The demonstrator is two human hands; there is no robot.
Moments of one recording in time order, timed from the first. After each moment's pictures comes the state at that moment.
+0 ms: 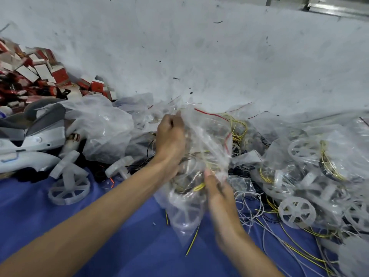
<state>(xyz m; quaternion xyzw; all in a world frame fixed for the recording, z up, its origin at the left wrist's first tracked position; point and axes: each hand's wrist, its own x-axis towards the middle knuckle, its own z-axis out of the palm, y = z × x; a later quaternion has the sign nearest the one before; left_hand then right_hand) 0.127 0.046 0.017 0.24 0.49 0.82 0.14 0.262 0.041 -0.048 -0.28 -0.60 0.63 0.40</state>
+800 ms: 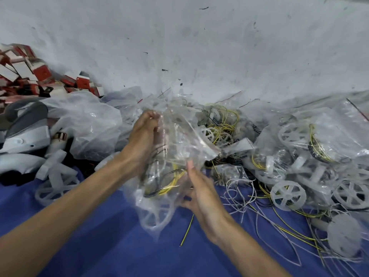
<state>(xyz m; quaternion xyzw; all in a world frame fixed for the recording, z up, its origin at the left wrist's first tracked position) 0.110 0.009 0.008 0.33 0.53 0.76 0.21 0.262 0.038 -0.049 -0.22 -0.60 0.72 0.26</state>
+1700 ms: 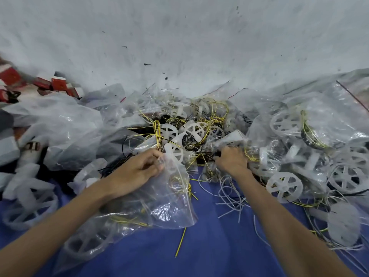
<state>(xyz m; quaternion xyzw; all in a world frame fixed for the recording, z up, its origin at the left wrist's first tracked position) 0.074 0.014 -0.060 0.64 0.62 0.41 0.21 0.261 0.226 -0.071 -0.55 -0.83 0.07 0.11</state>
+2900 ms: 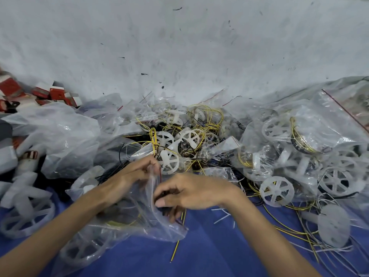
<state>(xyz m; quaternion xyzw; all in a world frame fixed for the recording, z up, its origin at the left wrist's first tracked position) 0.084 0.003 -0.050 0.63 0.53 0.48 0.30 0.262 0.082 -0.010 -0.11 -0.88 0.47 -0.04</state>
